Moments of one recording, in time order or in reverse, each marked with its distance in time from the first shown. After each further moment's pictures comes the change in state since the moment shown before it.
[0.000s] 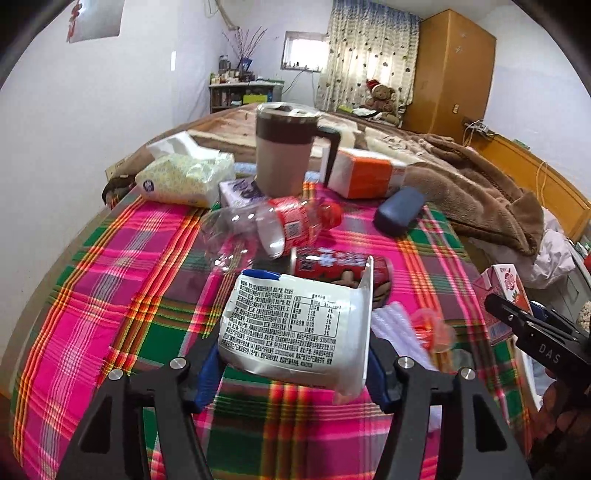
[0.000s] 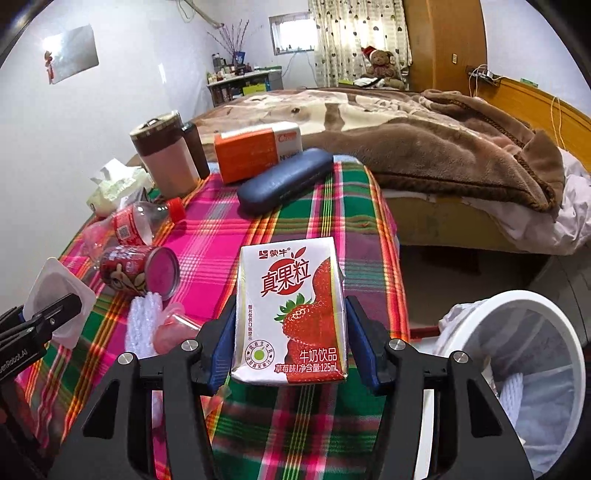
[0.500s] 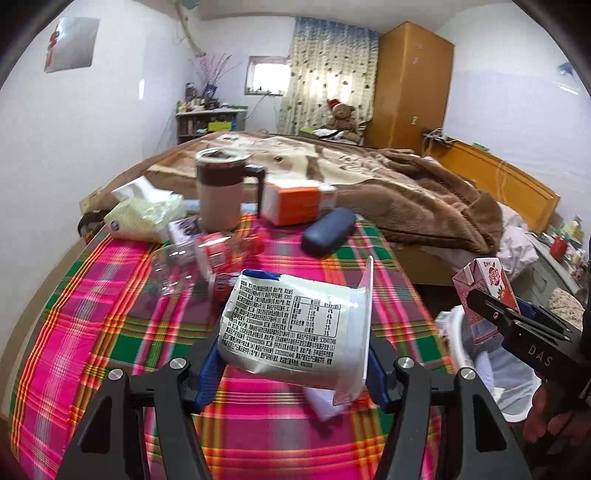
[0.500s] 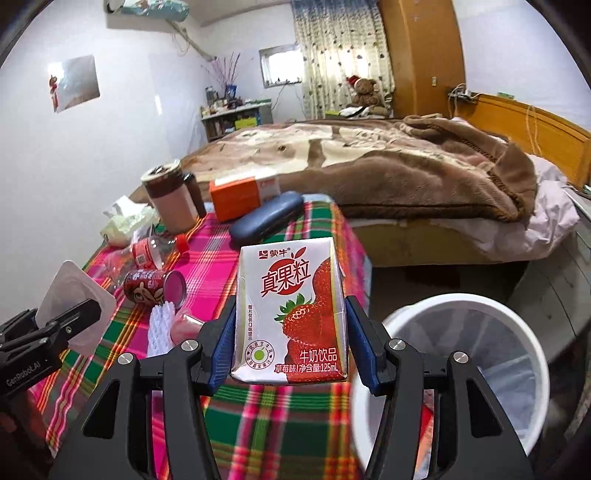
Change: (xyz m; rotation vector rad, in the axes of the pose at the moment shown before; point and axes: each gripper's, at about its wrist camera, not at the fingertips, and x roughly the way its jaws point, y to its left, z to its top) left arm -0.059 -0.064 -0.003 0.077 -0.093 -0.114; right arm -0.070 -0.030 -0.009 0.041 -0.125 -0.036
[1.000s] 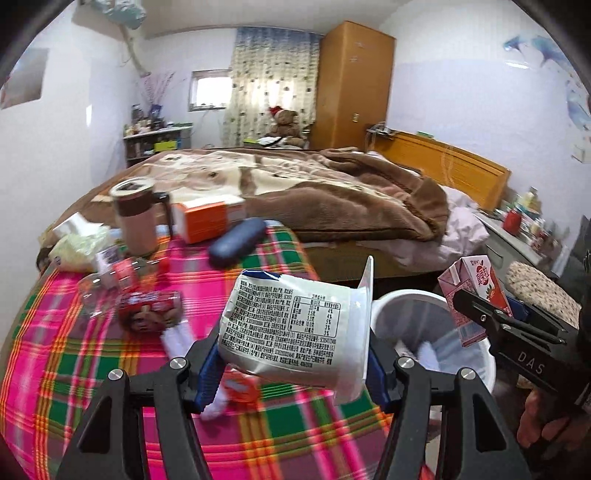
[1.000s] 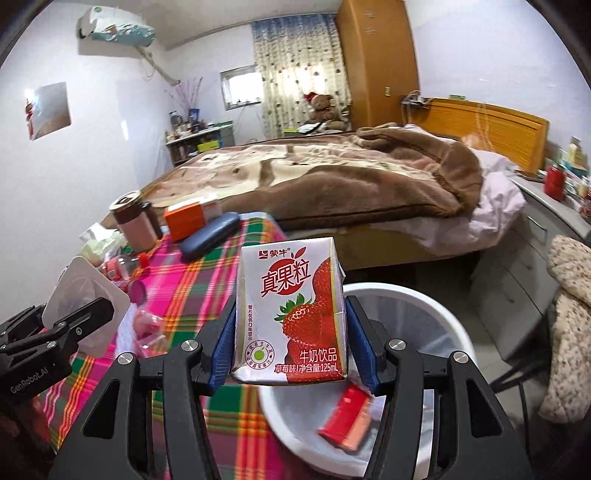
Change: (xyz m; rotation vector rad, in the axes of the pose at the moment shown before) left arm -0.017 -0.105 -0.006 0.136 -0.031 -0.152; right arm -0.046 -0.055 -0.016 0.077 -0.061 -0.128
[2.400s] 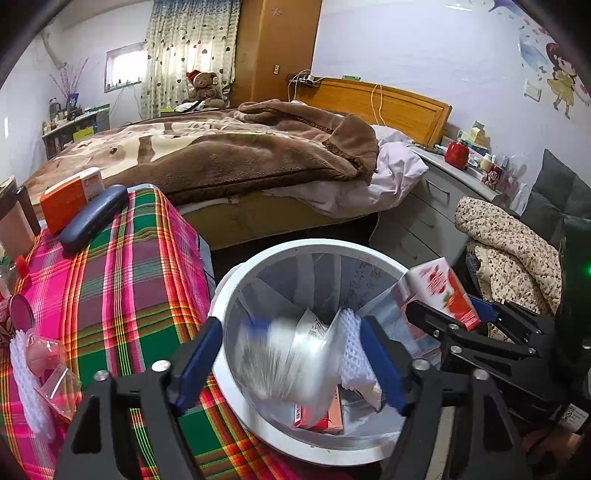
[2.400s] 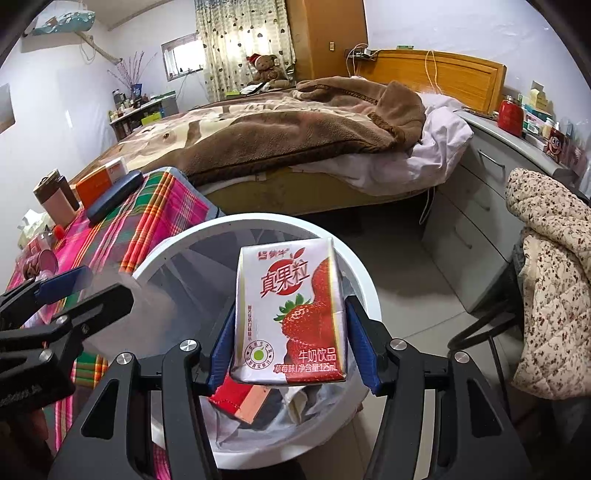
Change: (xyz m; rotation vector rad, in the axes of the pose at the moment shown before) left arm 0.102 -0.130 -0.021 0.140 0.173 -0.225; right arm 0.028 -0.092 -0.038 0.081 0.142 -0.140
